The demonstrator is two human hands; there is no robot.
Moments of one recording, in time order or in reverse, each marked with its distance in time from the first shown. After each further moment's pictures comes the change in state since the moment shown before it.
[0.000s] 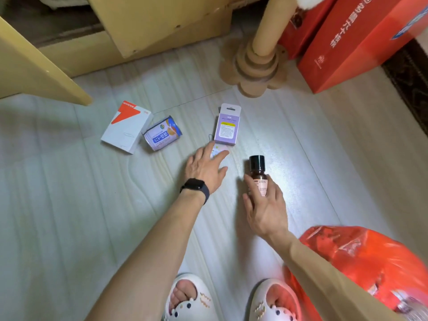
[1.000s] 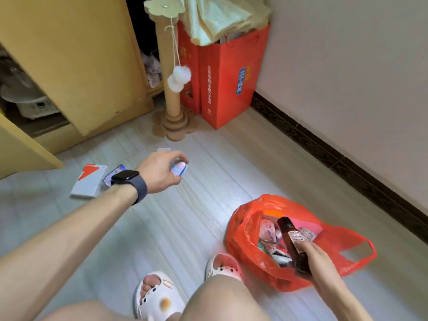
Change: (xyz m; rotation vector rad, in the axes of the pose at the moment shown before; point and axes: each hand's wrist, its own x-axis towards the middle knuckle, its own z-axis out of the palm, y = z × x) left_hand -0.134 0.126 -0.225 -0.149 -0.009 0.351; right_hand -0.291 0.145 -0.173 1.230 0.128 0.850
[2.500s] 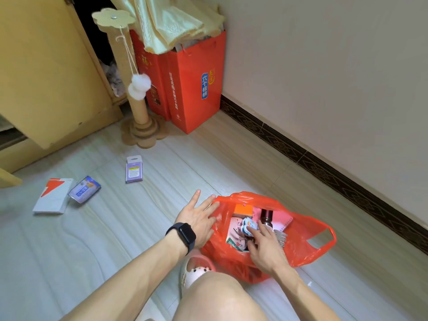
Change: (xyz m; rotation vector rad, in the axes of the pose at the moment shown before) left_hand -0.034 0.135 0.147 0.784 -0.352 0.529; right_hand 0.049 0.031 -0.002 -1.004 -0.013 -0.432
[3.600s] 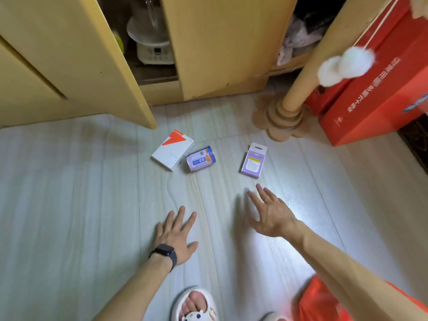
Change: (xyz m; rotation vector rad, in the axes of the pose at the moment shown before) left_hand -0.150 -0.152 0.294 -0.813 -0.339 -1.010; right_hand 0.218 -0.323 0.101 -0.655 -0.460 -0.660
